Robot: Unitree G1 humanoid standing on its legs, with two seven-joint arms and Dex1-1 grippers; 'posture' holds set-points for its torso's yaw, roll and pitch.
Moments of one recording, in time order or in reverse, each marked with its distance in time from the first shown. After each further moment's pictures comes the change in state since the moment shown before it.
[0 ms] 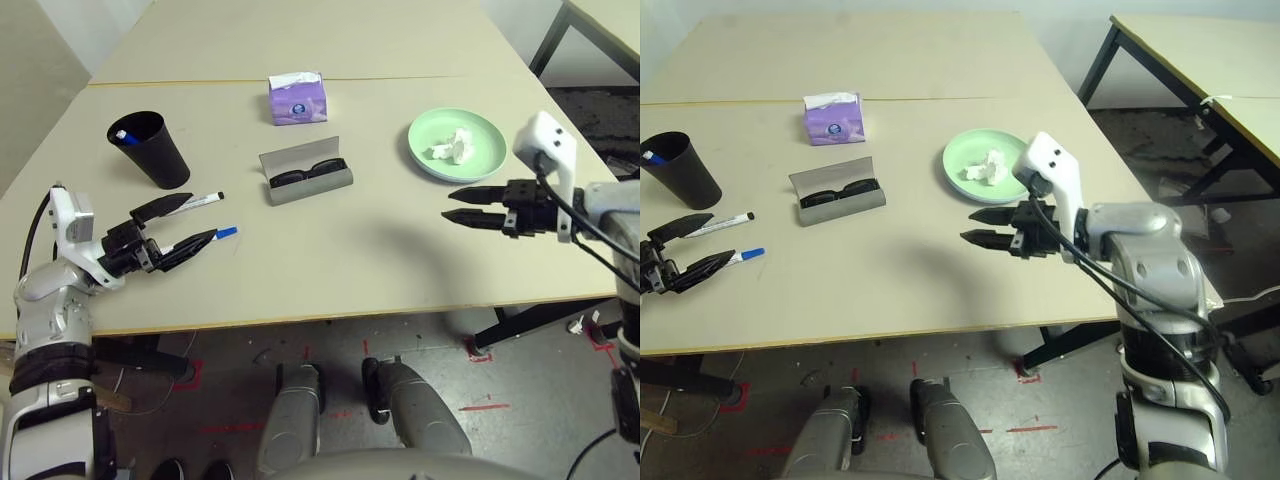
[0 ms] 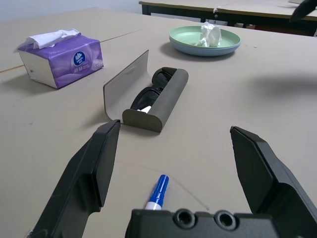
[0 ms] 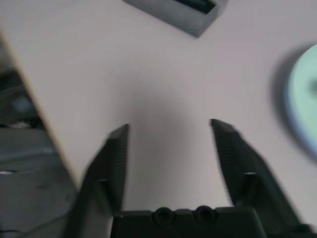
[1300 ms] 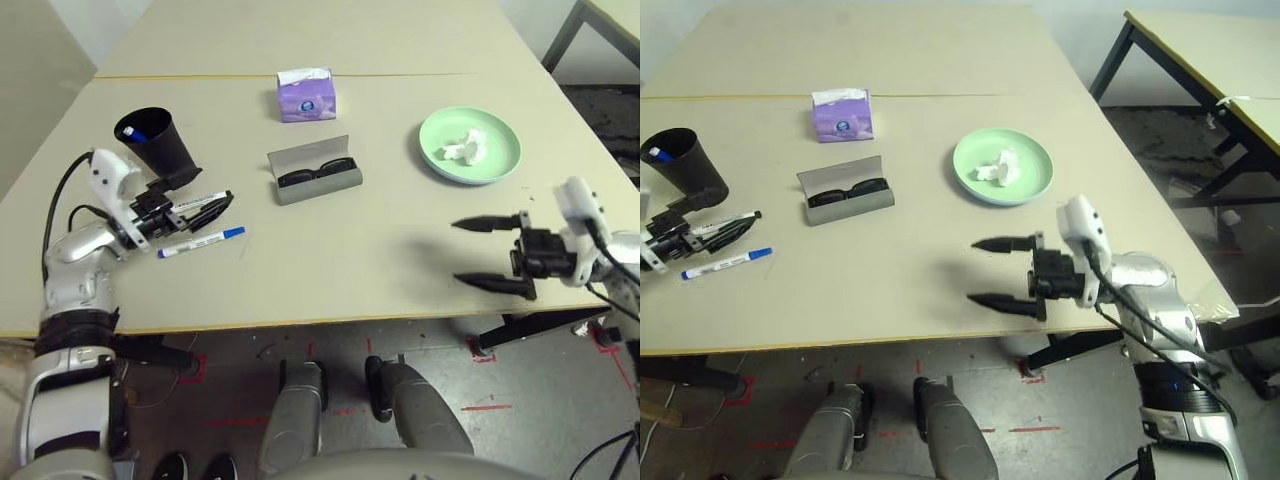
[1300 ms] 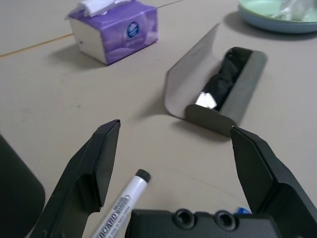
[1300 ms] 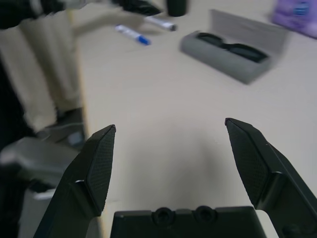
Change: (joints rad) left arm -0.175 -0.054 -0.122 0.063 0.210 0.046 0.360; right arm 0.113 0.009 0.027 0.348 0.265 -0.599 0.107
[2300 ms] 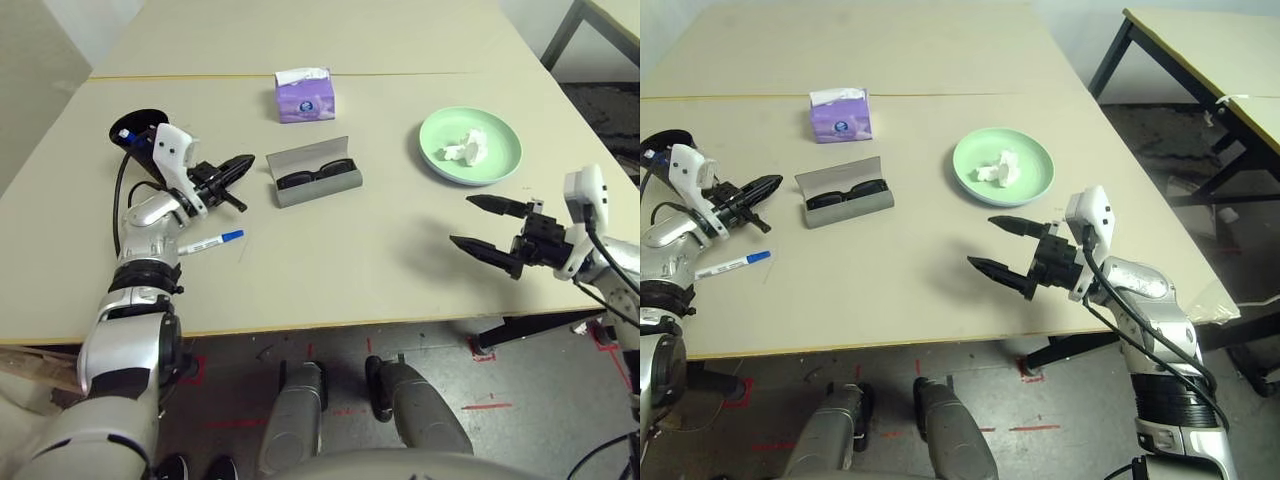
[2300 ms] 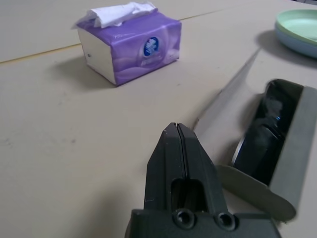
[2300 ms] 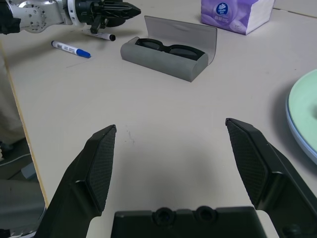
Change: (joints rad) left arm -0.326 -0.154 -0.058 0.405 0.139 -0.157 0.162; right arm 0.099 0.029 -0.039 -0.107 0.021 0.027 -0.248
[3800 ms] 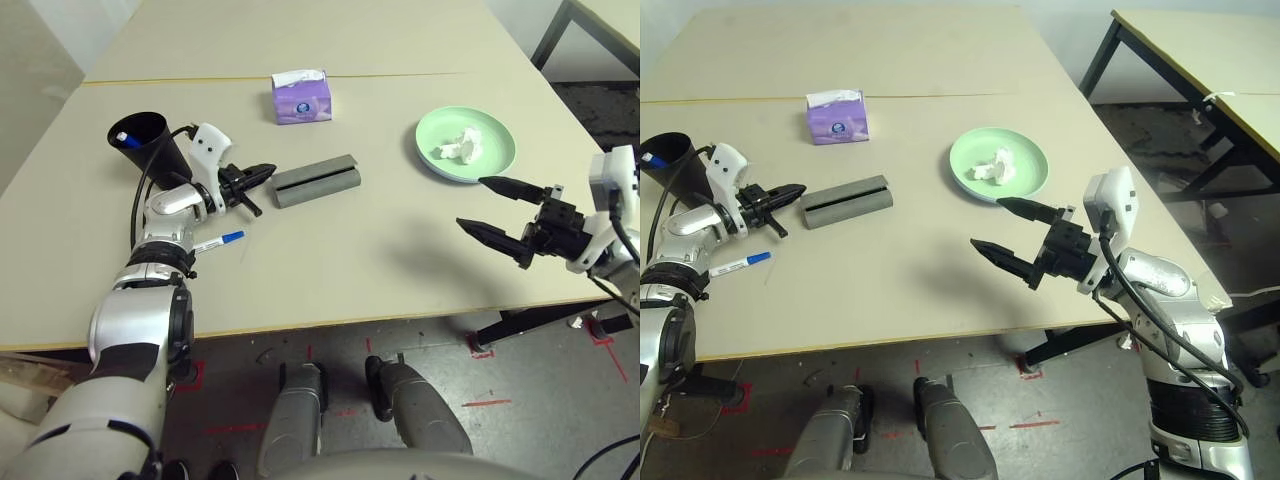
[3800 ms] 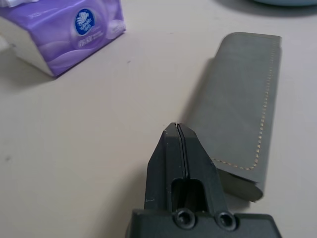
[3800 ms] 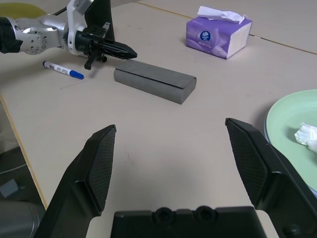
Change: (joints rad) left arm -0.089 -0.006 -0.087 0.166 0.148 -0.085 -0.141; right arm 0.001 -0.031 -0.044 -0.142 0.067 0.099 -0.103
